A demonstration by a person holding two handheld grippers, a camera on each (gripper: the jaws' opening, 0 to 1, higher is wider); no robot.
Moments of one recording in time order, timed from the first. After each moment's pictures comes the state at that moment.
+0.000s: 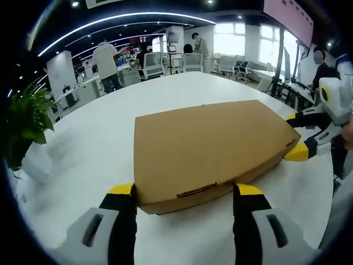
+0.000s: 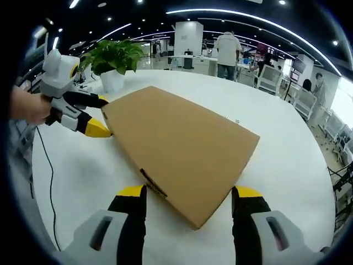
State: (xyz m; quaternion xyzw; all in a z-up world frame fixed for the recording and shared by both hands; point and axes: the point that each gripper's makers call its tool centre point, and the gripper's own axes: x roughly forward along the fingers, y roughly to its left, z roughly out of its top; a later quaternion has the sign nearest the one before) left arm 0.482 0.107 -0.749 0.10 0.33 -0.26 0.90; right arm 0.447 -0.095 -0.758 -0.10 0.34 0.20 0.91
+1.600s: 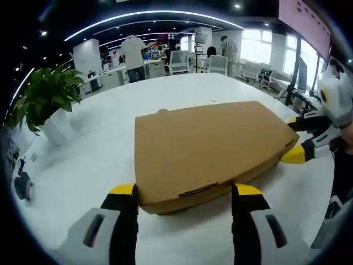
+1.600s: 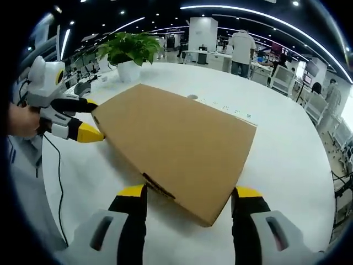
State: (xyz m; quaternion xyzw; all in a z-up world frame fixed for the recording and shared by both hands) left arm 0.398 0.112 -0.752 0.06 0.33 -0.16 0.93; right arm 0.398 -0.096 -0.762 -0.13 0.36 0.25 0.89
